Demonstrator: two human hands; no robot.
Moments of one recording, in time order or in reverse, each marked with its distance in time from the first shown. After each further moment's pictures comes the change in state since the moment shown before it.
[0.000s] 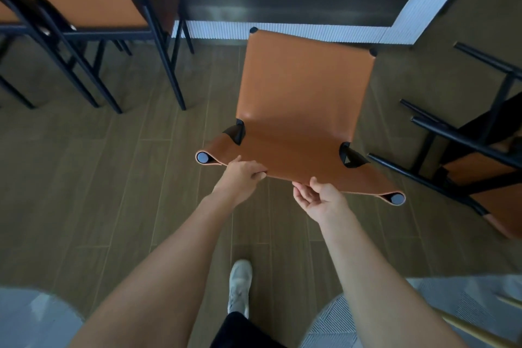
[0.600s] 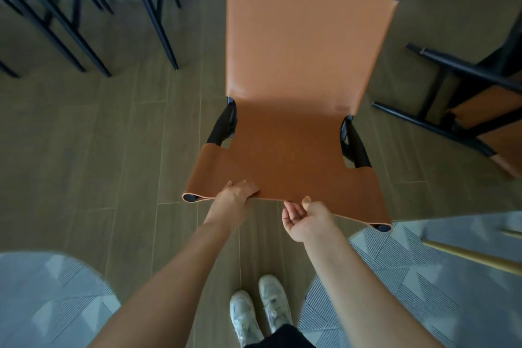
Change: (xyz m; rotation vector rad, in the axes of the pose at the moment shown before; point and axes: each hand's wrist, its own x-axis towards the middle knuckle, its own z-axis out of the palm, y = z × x) left_hand -0.153 -0.078 0.121 0.015 -0.077 0.011; right_hand 0.000 0.160 -0.102 0.138 0.272 0.218
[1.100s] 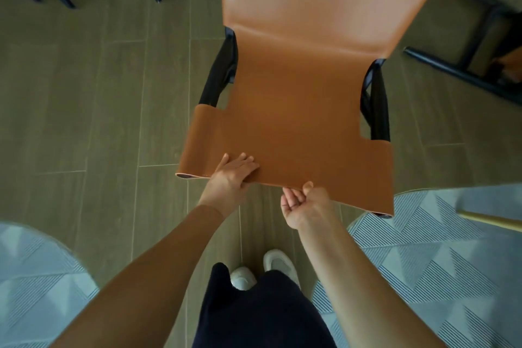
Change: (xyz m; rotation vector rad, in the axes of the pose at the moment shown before) left_hand 0.012 -0.147 0.156 0.001 0.110 0.124; right_hand 0.176 0.084 -0.016 0.040 0.044 -0.047
